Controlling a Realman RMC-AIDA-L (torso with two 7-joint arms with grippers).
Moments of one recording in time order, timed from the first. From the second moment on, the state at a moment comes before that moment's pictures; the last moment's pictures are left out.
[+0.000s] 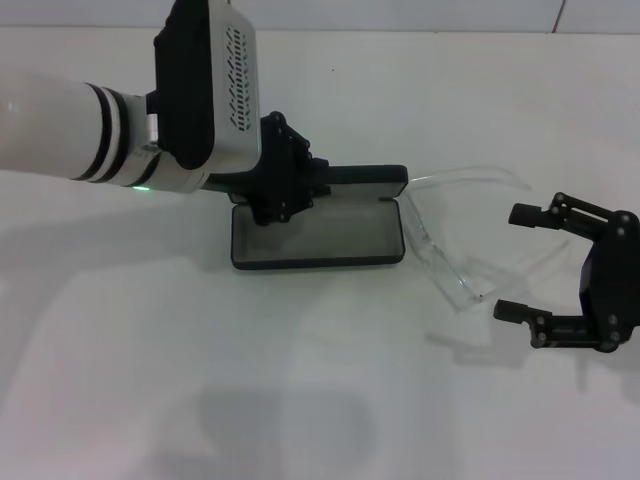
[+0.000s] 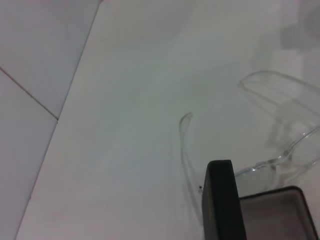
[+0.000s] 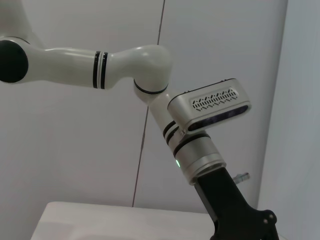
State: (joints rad) left arm -0.48 -2.09 1.46 1.23 2.20 1.12 -1.46; right arm 0.42 2.02 -0.81 -0.49 -1.70 -1.82 0.71
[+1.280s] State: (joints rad) left arm -0.32 -2.09 1.29 0.84 1.33 1.37 -0.93; right arm 0.53 2.02 -1.31 -1.50 -2.24 -1.50 2.50
